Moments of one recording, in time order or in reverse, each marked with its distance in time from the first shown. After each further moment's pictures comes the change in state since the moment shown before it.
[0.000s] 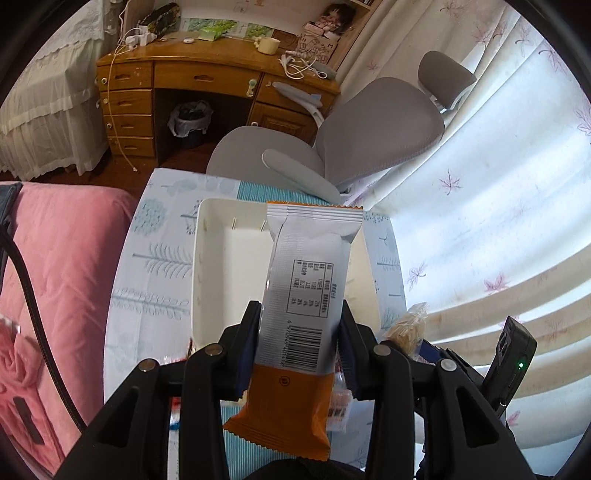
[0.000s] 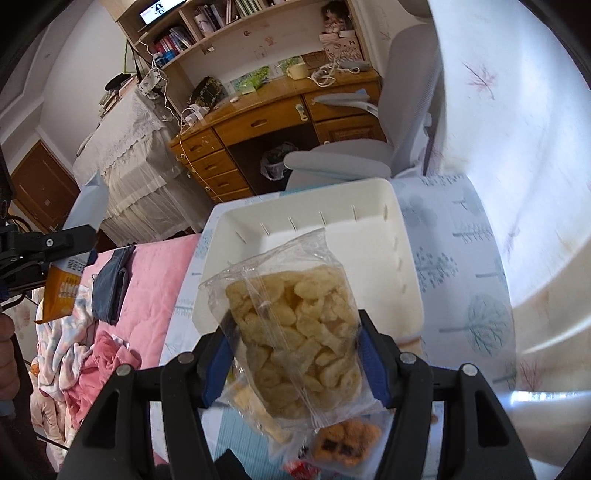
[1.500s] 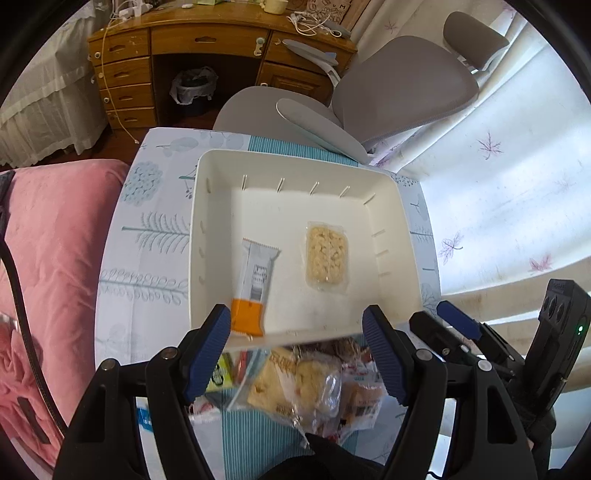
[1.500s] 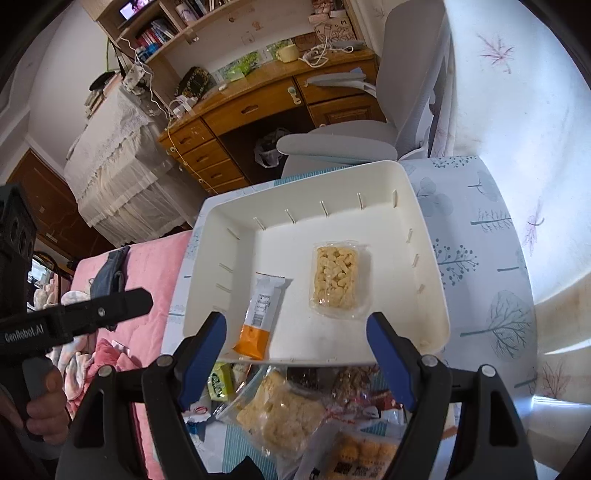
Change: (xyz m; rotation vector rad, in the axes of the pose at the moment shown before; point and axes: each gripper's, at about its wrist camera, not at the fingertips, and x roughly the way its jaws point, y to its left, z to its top) left arm 0.077 0.021 -0.018 0.000 0.127 0.061; right arm 0.039 -0.003 0.009 0.060 0.060 0.011
